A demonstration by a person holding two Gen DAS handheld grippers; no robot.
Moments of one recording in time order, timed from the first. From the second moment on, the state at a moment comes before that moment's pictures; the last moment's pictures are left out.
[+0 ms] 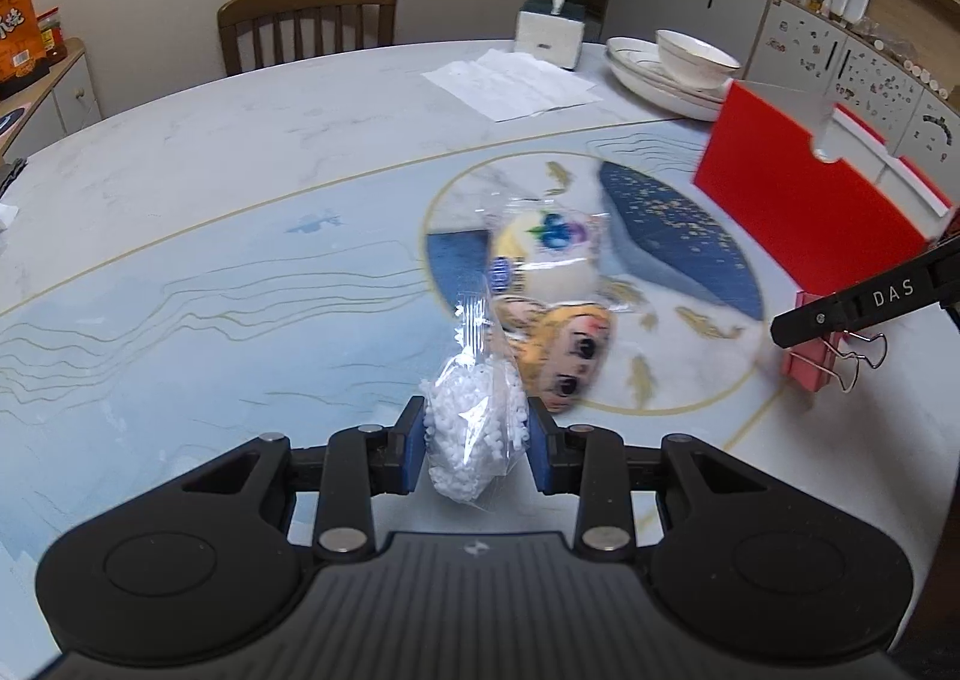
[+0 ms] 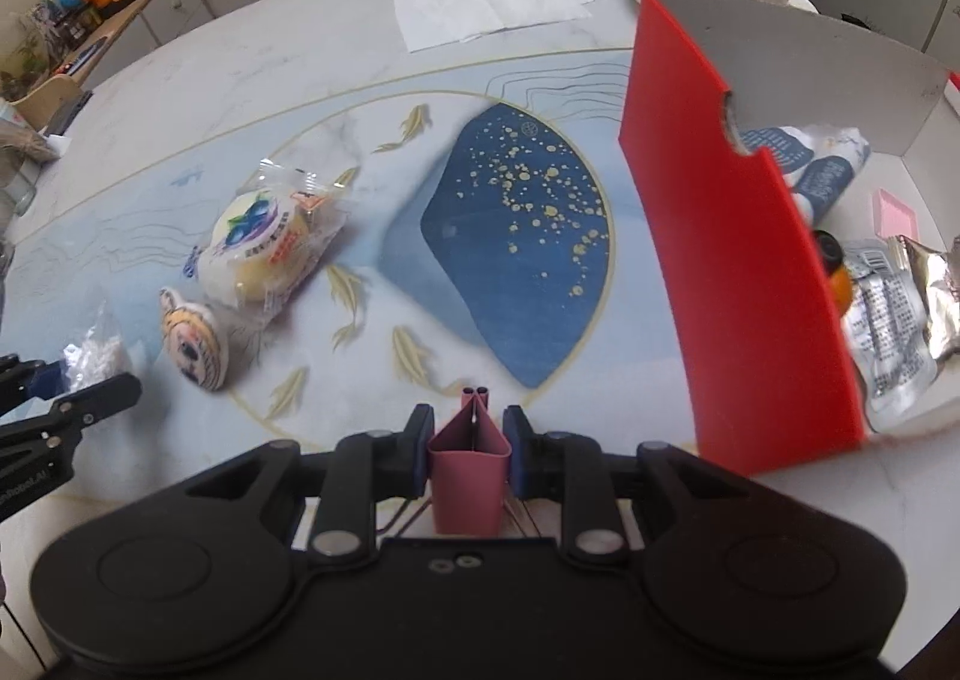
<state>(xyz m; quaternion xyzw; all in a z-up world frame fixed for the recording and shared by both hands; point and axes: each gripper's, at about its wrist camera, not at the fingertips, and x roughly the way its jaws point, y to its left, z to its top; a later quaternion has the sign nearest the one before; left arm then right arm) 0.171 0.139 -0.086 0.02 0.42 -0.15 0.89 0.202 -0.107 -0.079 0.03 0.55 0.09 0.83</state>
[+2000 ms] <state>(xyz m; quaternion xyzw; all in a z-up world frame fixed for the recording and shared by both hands) 0.258 -0.223 -0.016 0.12 0.41 -0.31 0.85 0.262 -0.382 0.009 0.08 0.46 0.09 0.88</state>
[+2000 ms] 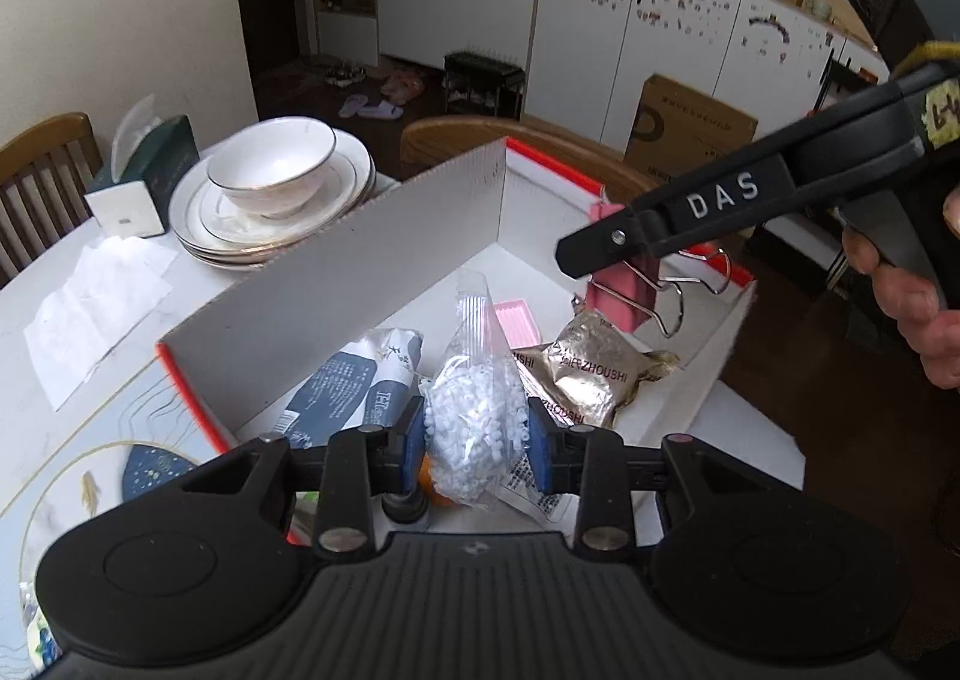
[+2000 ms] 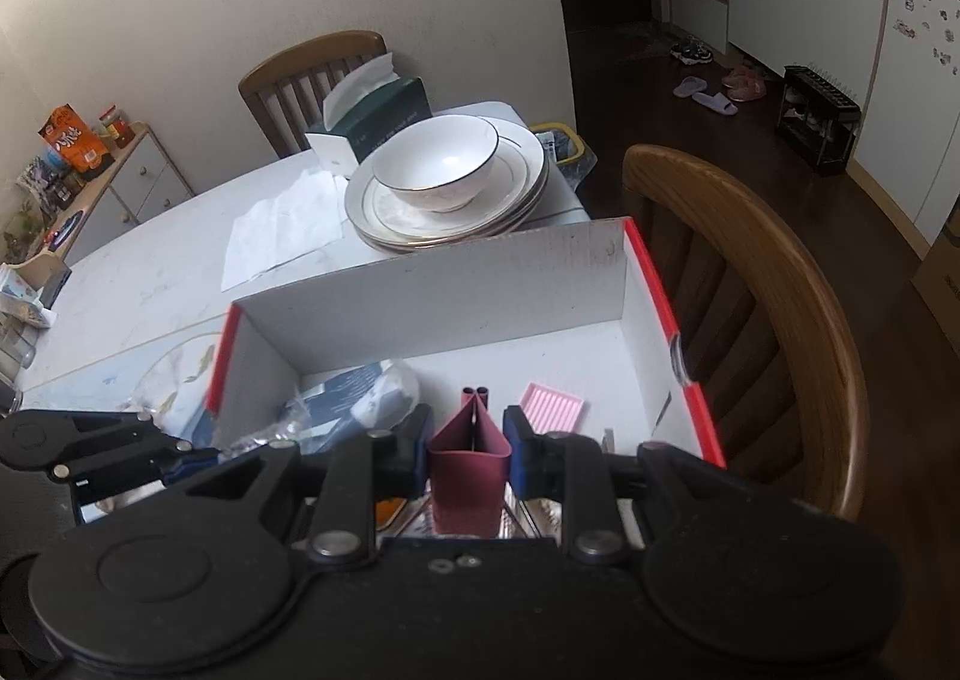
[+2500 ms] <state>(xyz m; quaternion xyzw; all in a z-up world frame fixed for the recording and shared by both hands) 0.286 -0.247 -0.065 0.15 0.47 -0.29 0.82 0.312 -0.391 -0.042 0.08 0.50 0.08 0.86</state>
